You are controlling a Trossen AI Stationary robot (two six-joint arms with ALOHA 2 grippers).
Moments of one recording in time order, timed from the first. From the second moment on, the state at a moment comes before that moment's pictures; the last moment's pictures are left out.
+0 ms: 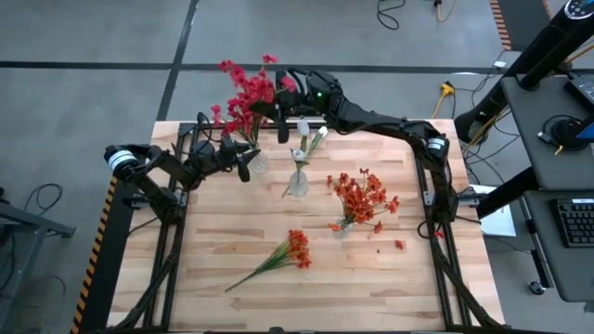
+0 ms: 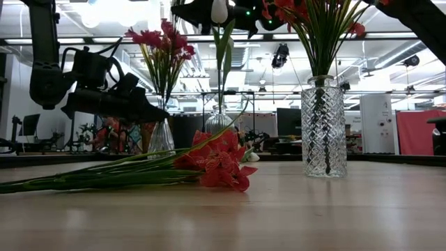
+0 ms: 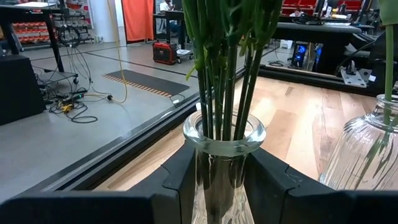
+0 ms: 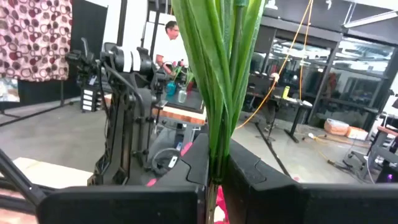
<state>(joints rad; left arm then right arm) 0.73 1.59 0.18 1.31 0.23 -0.01 -0.42 2.05 1.88 0.32 -0.52 -0.17</state>
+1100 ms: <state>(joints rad) 0.73 1.59 0.18 1.32 0.23 0.00 -0.42 2.11 1.84 0.40 -0.55 -0.16</state>
